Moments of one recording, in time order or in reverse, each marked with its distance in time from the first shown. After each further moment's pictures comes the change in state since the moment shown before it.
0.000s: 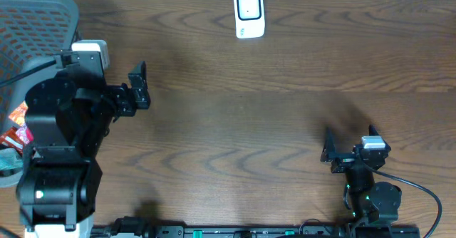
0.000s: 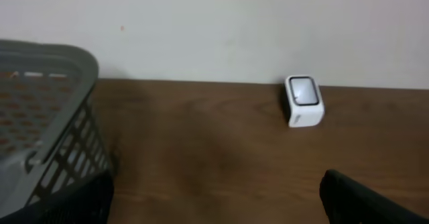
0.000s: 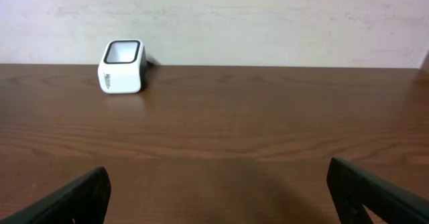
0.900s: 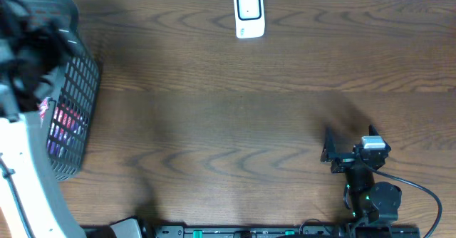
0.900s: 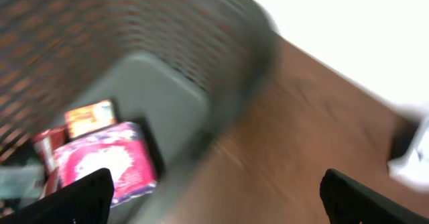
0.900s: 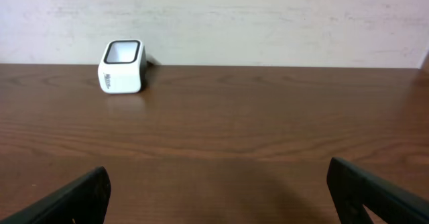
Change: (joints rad) left arm 0.362 0.522 0.643 -0.484 -0.135 -0.246; right arm 0.000 0.000 0.000 0.000 0.000 0.000
